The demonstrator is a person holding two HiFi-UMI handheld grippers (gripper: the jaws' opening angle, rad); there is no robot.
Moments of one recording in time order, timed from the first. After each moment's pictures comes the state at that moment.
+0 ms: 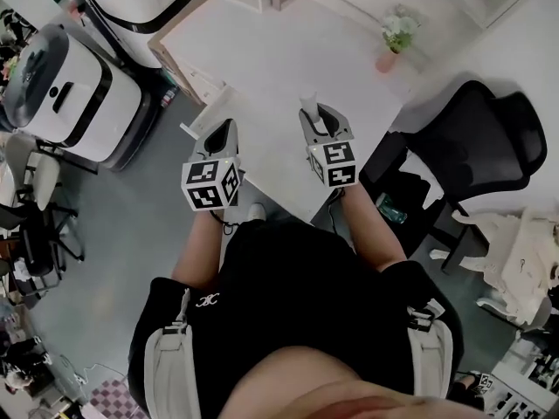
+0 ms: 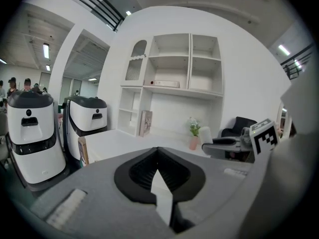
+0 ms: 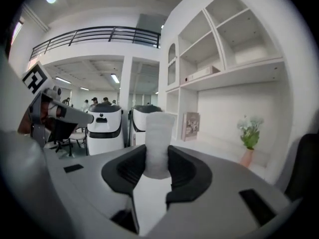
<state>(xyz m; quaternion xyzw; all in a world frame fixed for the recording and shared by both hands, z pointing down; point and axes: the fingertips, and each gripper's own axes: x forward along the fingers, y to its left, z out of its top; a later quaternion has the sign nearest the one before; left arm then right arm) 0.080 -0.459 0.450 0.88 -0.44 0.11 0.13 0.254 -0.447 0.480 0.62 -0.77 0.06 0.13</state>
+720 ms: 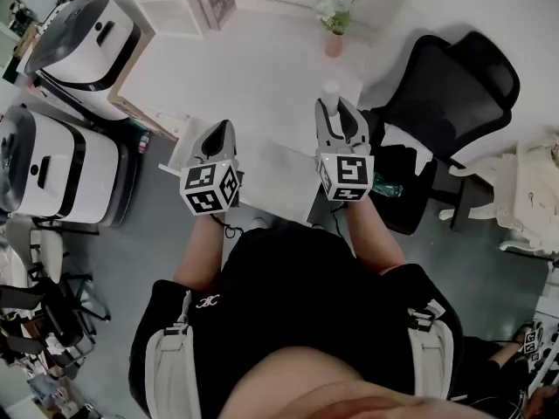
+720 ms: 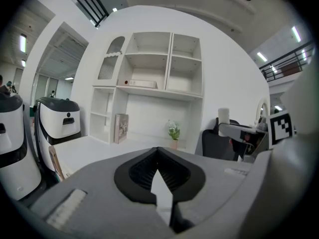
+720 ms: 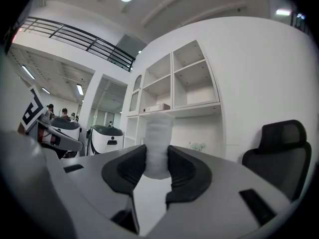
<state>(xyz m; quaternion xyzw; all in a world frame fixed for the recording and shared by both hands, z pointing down) 0.176 -0.463 0.428 0.93 -0.33 0.10 0.10 0.363 -0.367 0.386 0.79 -0.61 -0.03 0.02</state>
